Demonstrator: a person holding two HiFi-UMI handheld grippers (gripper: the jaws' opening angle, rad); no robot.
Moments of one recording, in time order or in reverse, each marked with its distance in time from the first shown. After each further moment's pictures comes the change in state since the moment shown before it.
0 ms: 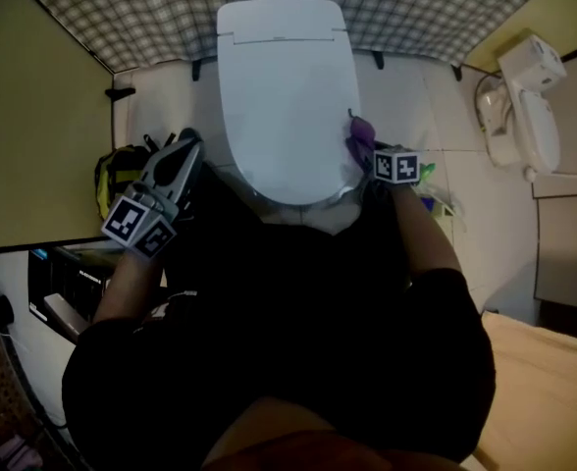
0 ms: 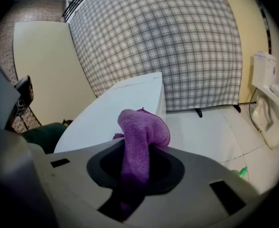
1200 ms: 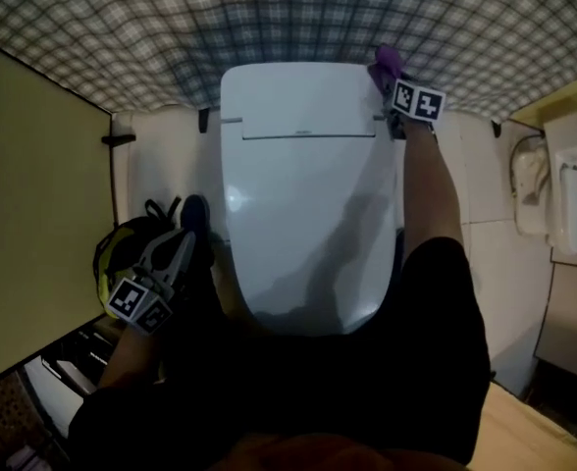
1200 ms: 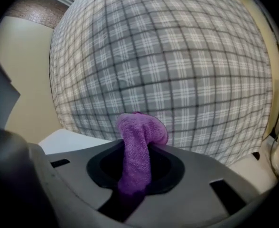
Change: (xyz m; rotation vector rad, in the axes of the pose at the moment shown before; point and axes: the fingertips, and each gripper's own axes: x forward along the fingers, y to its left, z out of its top) left arm 0.091 0.218 -0.095 -0.179 0.212 0.189; right arm 0.265 -0.155 0.419 -0.027 -0.325 -0.108
